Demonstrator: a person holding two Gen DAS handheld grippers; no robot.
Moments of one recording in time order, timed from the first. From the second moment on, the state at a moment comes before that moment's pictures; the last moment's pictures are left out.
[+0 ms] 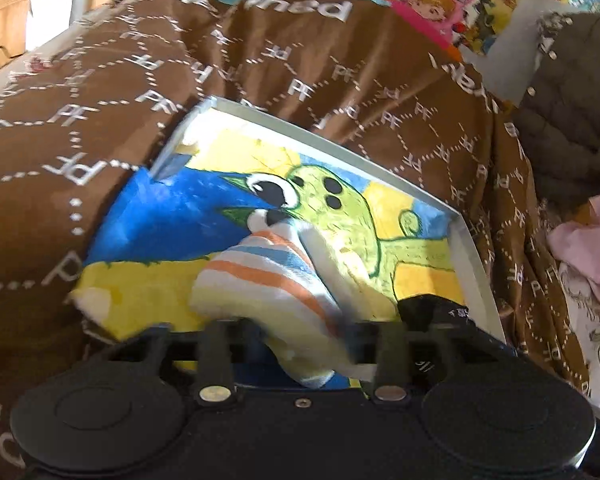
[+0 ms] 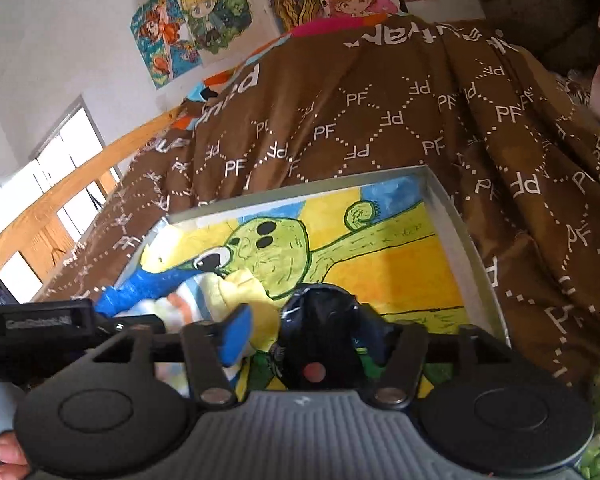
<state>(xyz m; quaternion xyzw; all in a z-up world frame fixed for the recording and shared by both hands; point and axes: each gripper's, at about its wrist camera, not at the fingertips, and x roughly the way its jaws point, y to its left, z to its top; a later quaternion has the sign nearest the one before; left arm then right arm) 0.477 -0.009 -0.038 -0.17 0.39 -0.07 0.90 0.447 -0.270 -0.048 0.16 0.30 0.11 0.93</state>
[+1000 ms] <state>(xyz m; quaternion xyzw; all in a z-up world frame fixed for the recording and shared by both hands) 0.259 0.011 0.104 -0.09 0.16 -0.08 0.98 0.228 -0.263 0.101 0.05 0.11 0.09 0.99</state>
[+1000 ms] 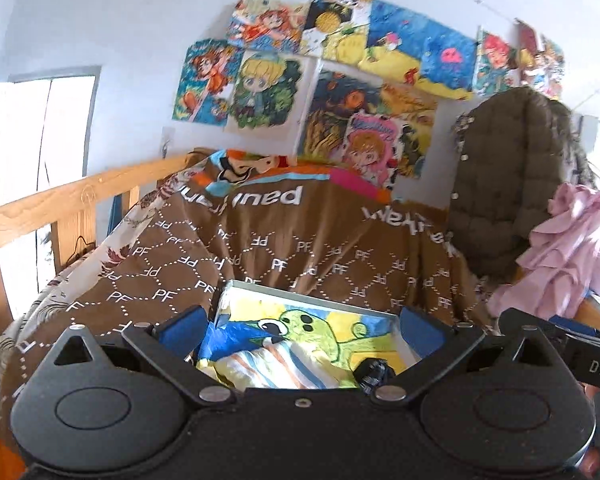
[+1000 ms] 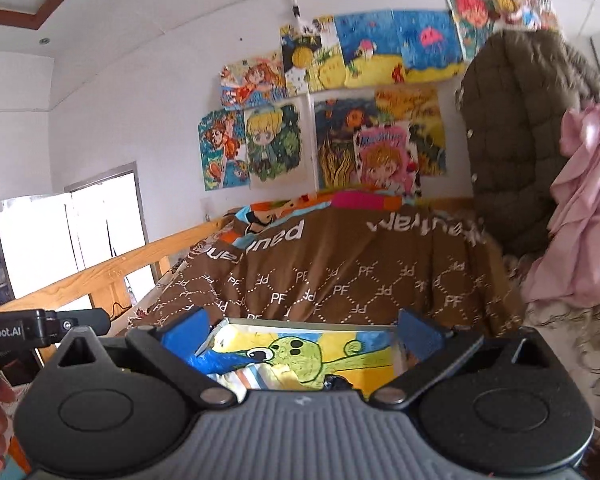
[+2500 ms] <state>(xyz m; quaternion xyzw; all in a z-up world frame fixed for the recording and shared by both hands) 0.051 0.042 0.043 -0.04 0.18 0.05 0.98 0.060 -0.228 0.025 0.05 0.18 0.02 0.98</state>
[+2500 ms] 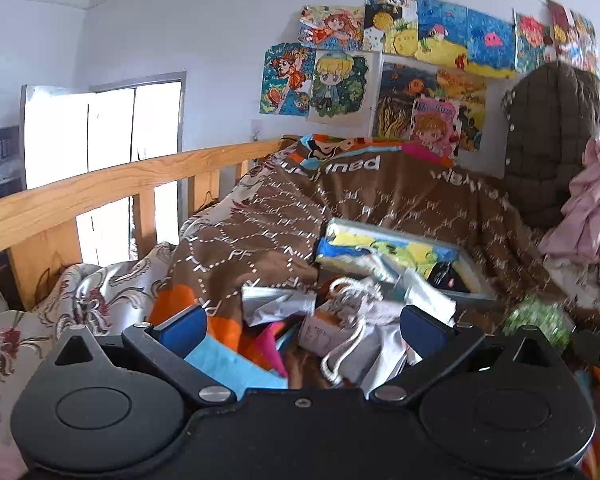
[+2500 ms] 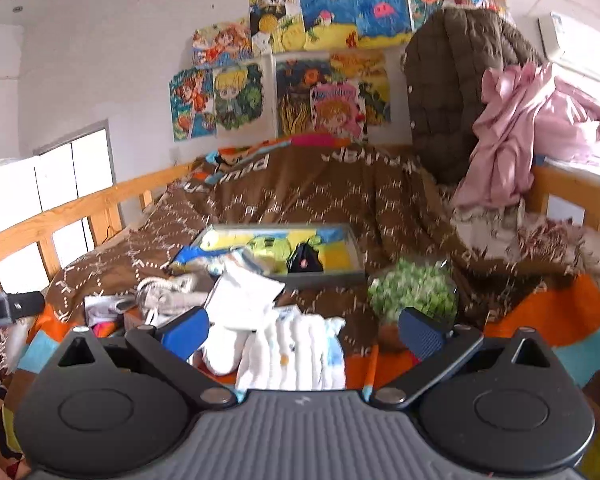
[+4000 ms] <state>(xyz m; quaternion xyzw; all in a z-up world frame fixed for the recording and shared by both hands) 0.155 0.045 0.003 -0.01 0.37 -0.03 0.93 0.143 -0.184 0.001 -0.12 0.27 0.15 0.94</state>
